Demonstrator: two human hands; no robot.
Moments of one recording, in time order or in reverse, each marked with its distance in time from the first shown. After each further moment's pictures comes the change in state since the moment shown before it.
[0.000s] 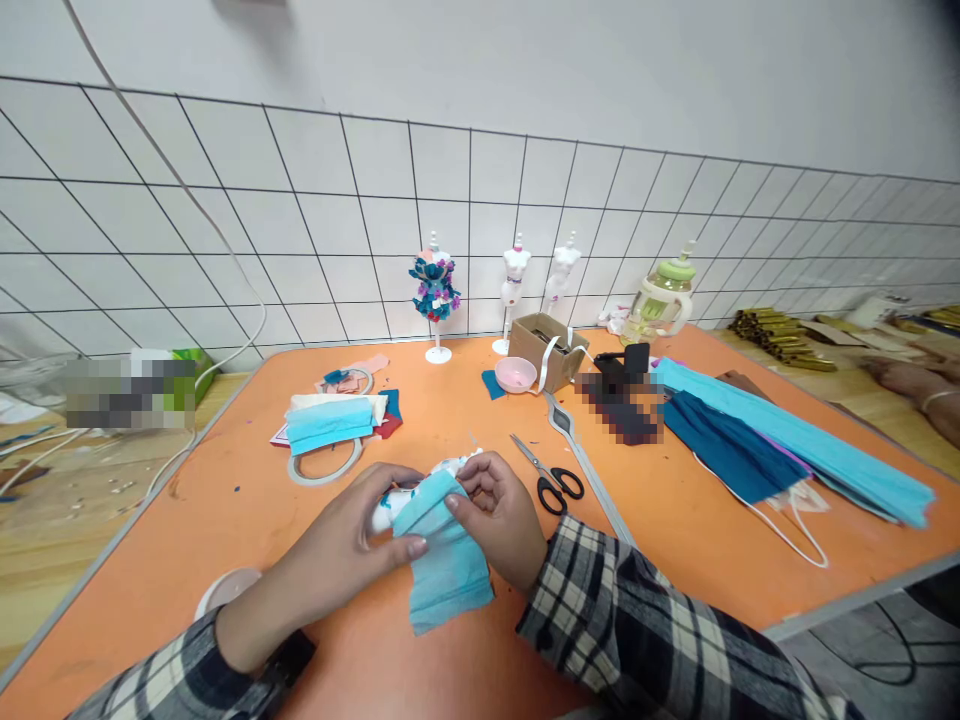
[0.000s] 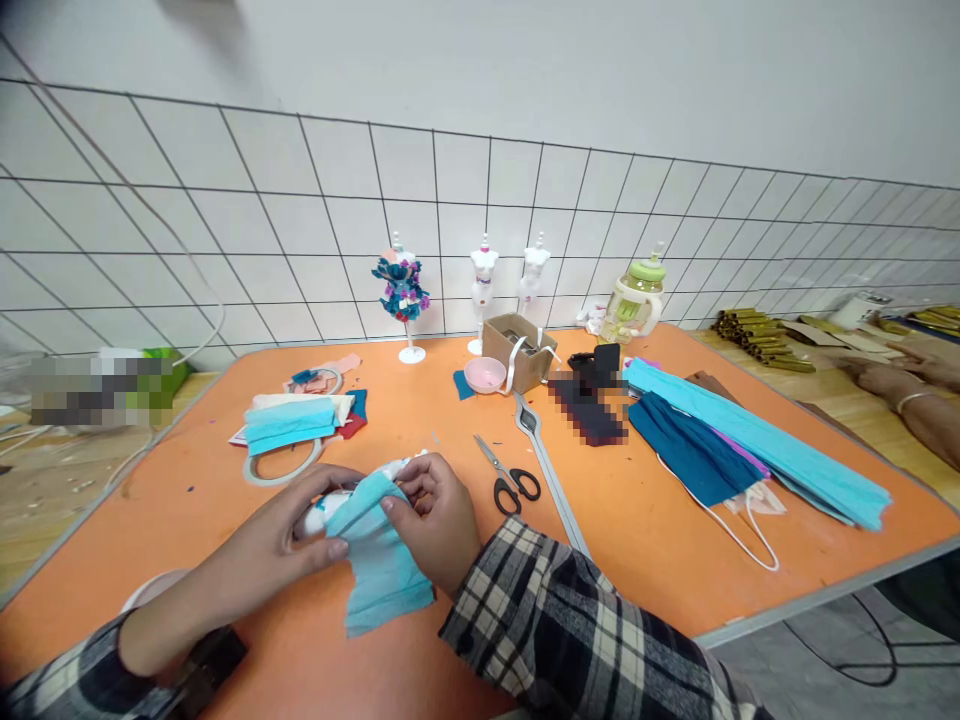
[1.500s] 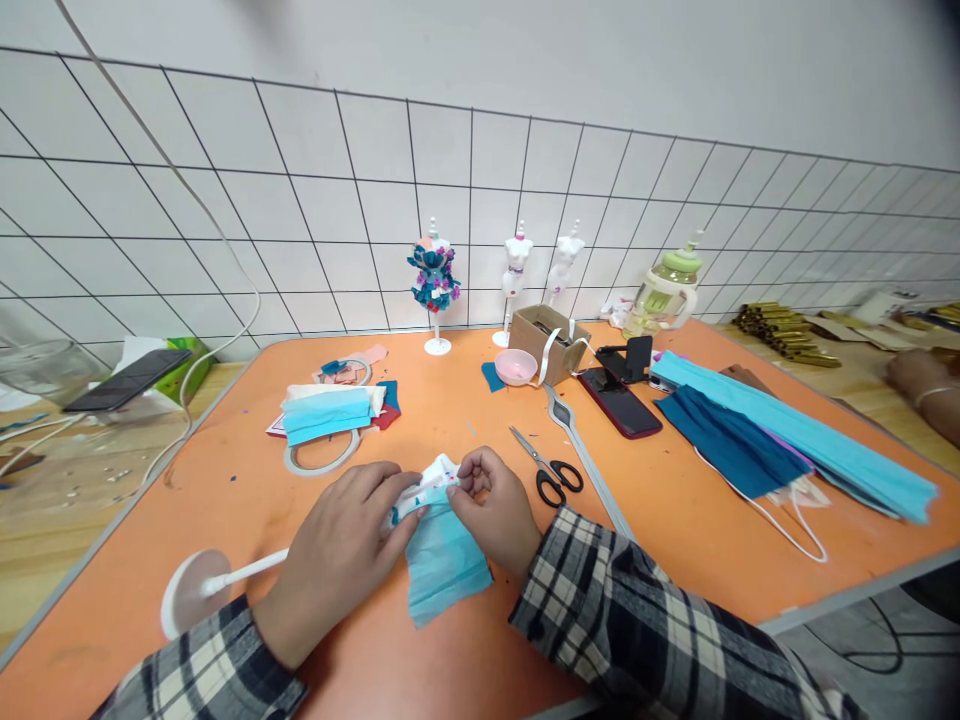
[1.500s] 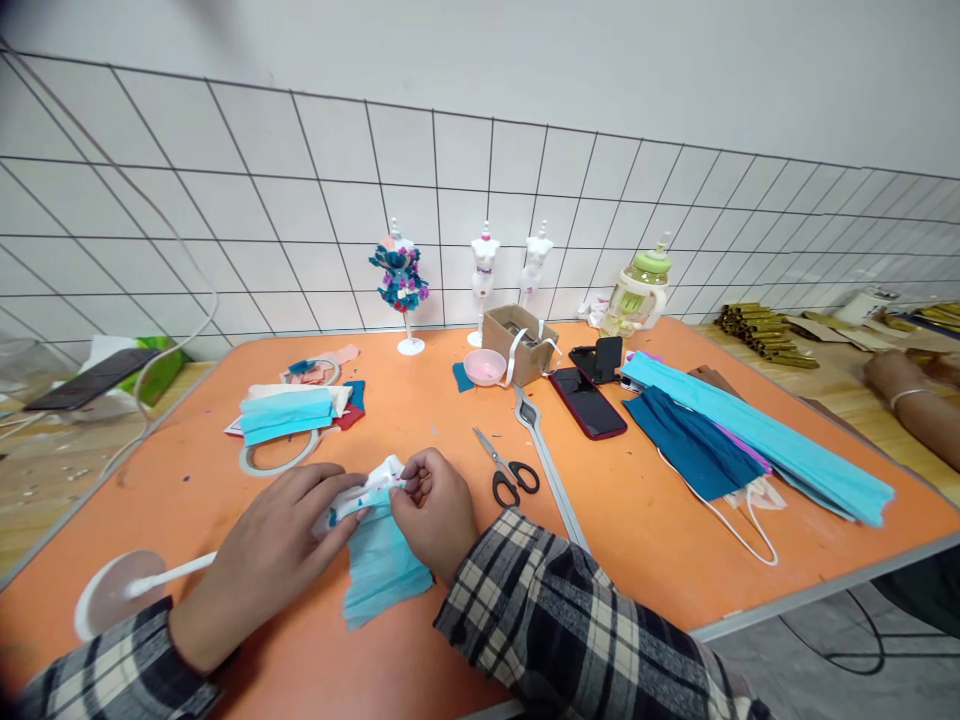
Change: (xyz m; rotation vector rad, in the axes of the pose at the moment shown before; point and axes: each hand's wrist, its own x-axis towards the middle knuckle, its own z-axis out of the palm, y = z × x) left_hand -0.012 -0.009 0.023 0.649 0.188 0.193; right_hand 0.005 0.011 -0.002 -0.278 0.095 -0.055
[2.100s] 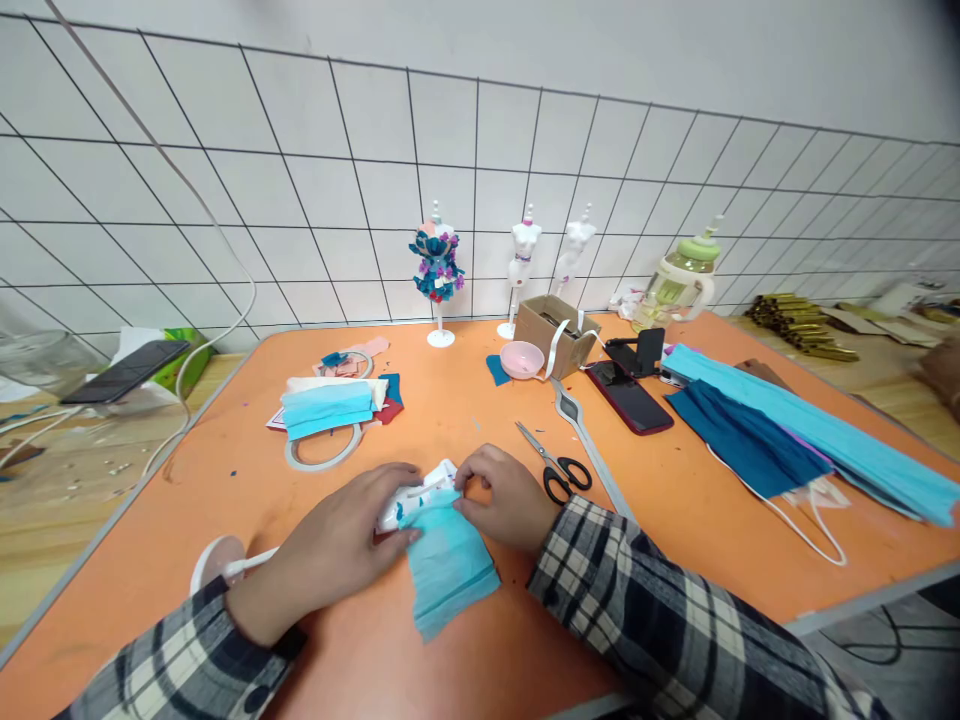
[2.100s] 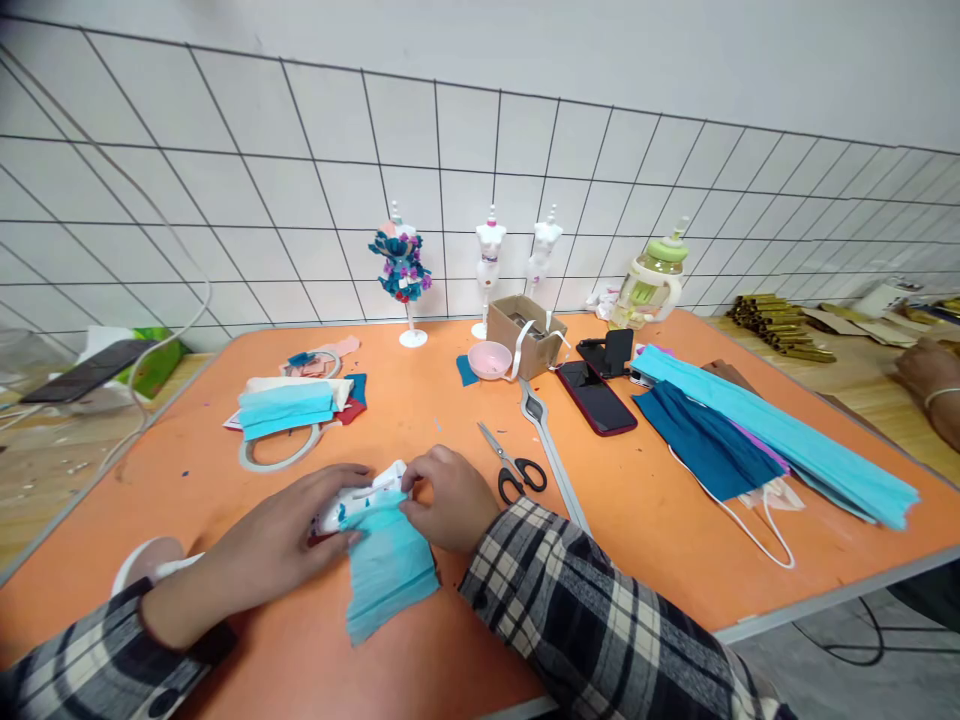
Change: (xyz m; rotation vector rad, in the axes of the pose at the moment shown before) left_hand -0.001 -0.028 0.003 -0.210 -0.277 0.009; right_hand 0.019 0.010 -0.030 -0.474 -0.319 -0.268
